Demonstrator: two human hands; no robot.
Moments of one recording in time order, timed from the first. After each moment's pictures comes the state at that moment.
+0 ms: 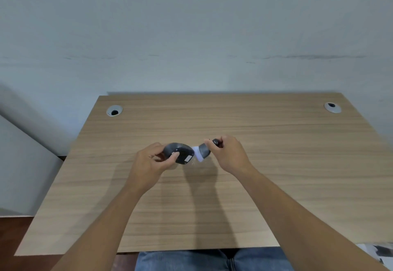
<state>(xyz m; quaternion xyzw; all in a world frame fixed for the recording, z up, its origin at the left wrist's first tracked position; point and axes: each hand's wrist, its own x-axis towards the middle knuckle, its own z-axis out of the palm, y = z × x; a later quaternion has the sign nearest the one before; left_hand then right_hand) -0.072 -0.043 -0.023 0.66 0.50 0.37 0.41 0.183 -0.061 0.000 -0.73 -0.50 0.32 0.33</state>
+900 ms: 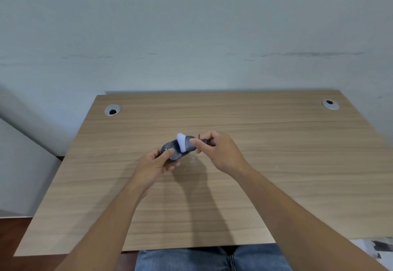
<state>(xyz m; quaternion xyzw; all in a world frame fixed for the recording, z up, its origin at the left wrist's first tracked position) -0.058 -0.041 -0.039 0.38 0.54 0.37 0.65 0.168 -0.068 0.010 -0.65 -0.53 0.39 0.39</state>
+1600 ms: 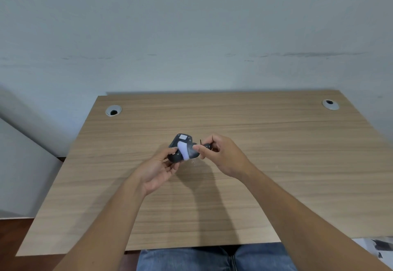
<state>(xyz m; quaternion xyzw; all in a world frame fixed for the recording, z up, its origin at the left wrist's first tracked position) -0.051 -0.035 -0.027 0.20 0.47 0.34 0.79 0.182 -0.077 0.000 -0.60 -0.58 0.40 0.37</state>
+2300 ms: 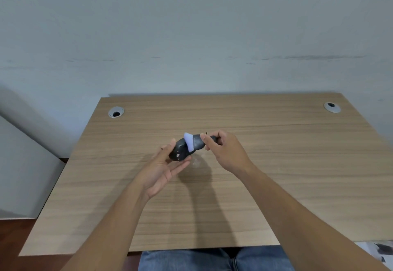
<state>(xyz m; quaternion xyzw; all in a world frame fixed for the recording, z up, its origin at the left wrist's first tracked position) -0.050 -0.047 -0.018 0.22 0.40 0.41 0.79 0.177 -0.065 0.008 -0.66 -0.51 0.38 0.41</state>
